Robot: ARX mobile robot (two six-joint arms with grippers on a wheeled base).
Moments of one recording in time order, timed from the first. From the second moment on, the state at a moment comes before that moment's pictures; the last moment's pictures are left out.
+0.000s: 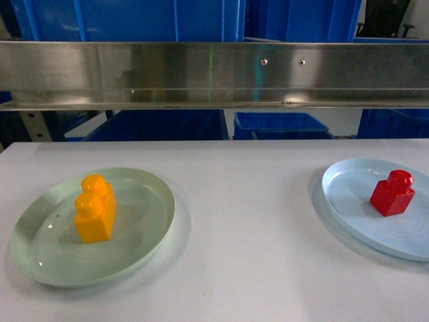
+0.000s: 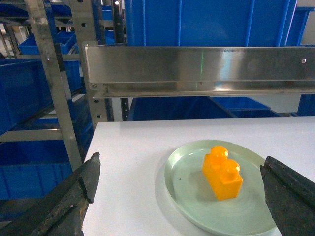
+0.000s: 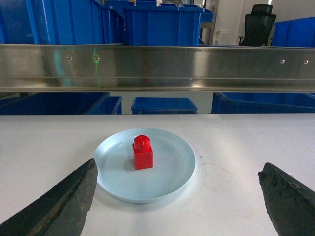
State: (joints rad) left arm 0.00 0.01 0.02 0.00 0.00 0.00; right arm 0.00 0.01 0.01 -0.01 0.00 0.00
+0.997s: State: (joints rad) left arm -0.06 1.02 0.70 0.19 0.02 -0.02; right arm 0.07 1.04 0.70 0.36 -0.09 0.06
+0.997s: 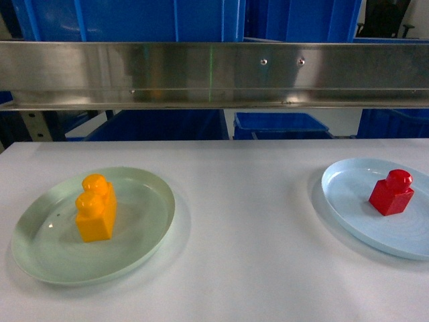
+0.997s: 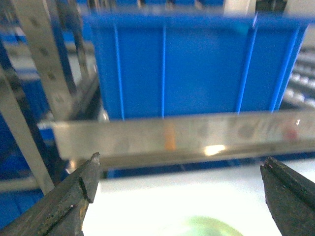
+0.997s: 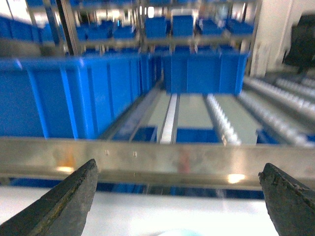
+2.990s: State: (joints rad) left arm -0.13 1.44 0.75 0.35 -0.09 -0.05; right arm 0.07 1.88 0.87 0.39 -0.14 -0.08
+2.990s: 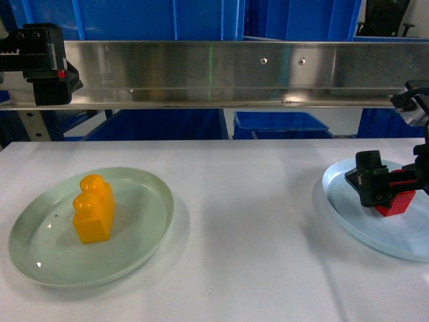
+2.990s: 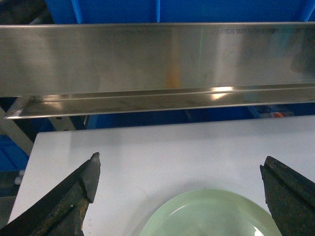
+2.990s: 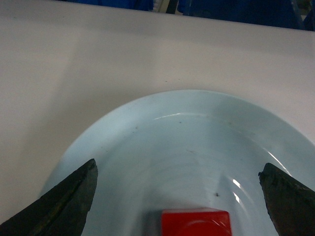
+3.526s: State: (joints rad) left arm -0.13 1.44 0.75 0.35 -0.09 -0.05; right arm 0.05 1.93 0.89 0.38 -0.13 -0.10
